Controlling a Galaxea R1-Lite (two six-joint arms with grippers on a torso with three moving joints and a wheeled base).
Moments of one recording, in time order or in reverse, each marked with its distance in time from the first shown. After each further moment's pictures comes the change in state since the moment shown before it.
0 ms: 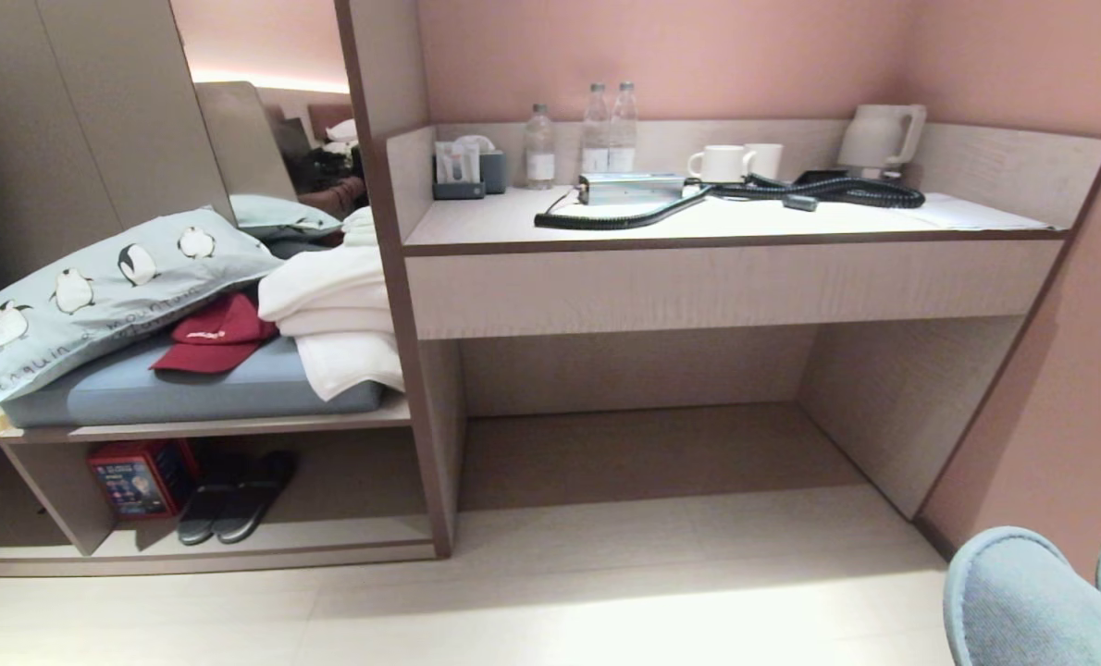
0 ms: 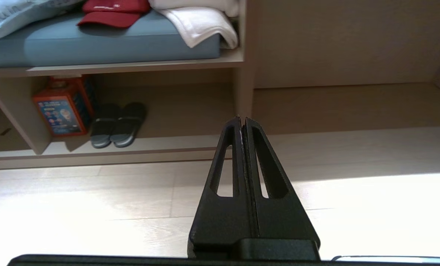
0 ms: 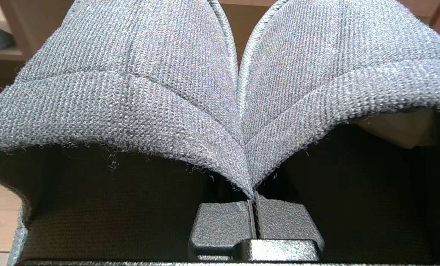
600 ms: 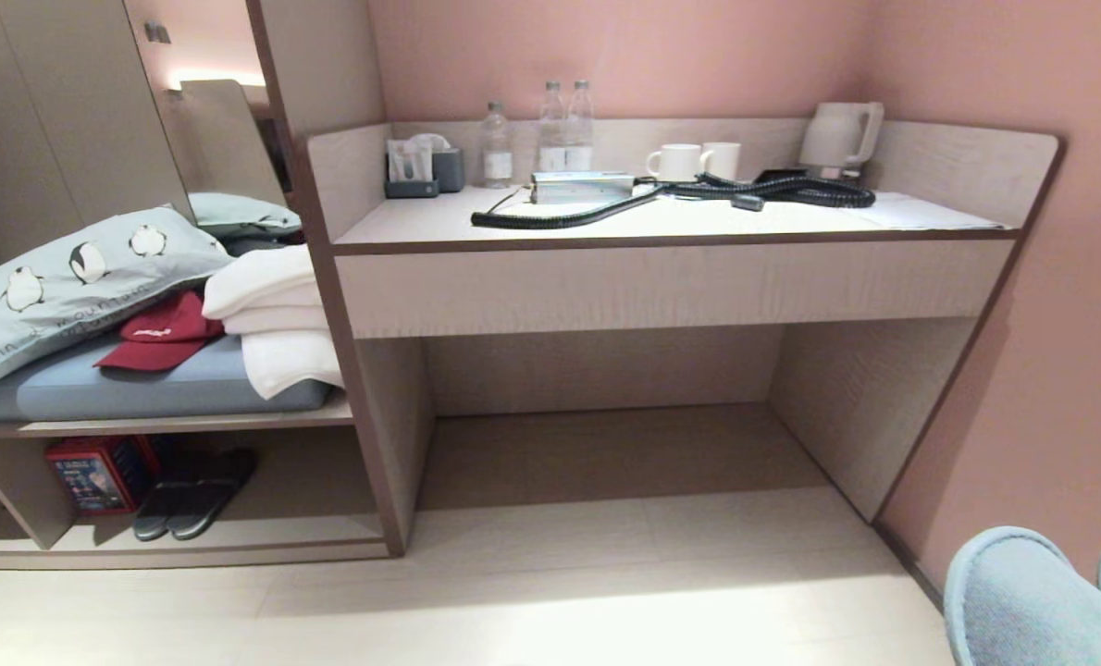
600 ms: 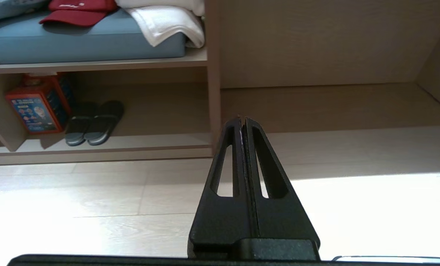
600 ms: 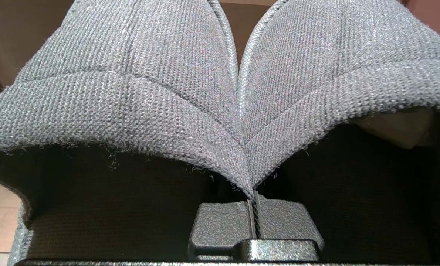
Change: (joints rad) left arm 0.000 0.000 0.000 0.001 0.000 0.000; right arm 0.000 0.000 0.000 0.000 -0.003 0.001
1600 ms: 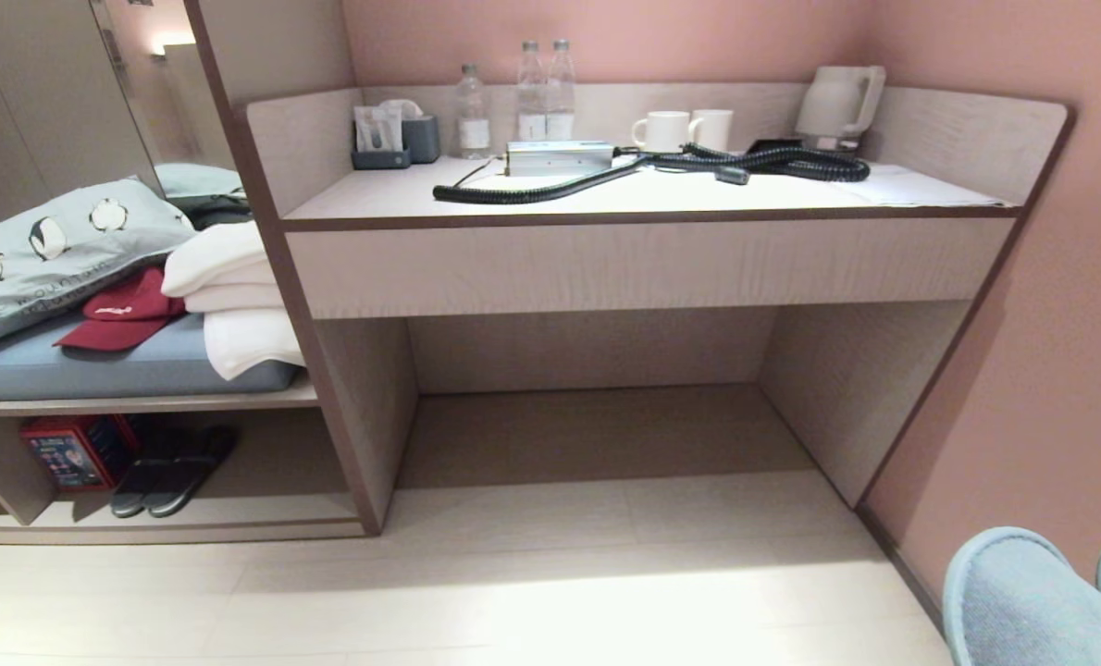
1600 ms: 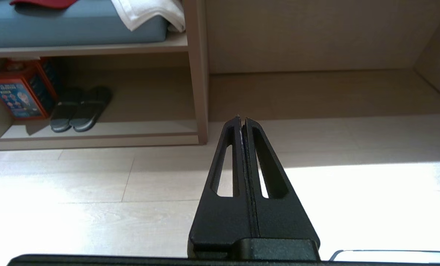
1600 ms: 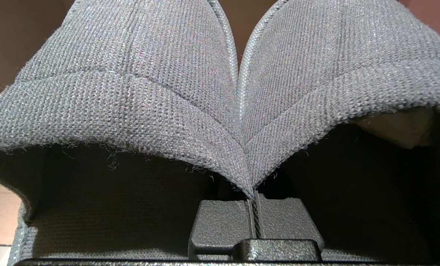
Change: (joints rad) left arm 0.000 0.000 0.000 0.000 0.000 0.000; right arm -0.001 0.000 0.000 0.001 0.001 -0.007
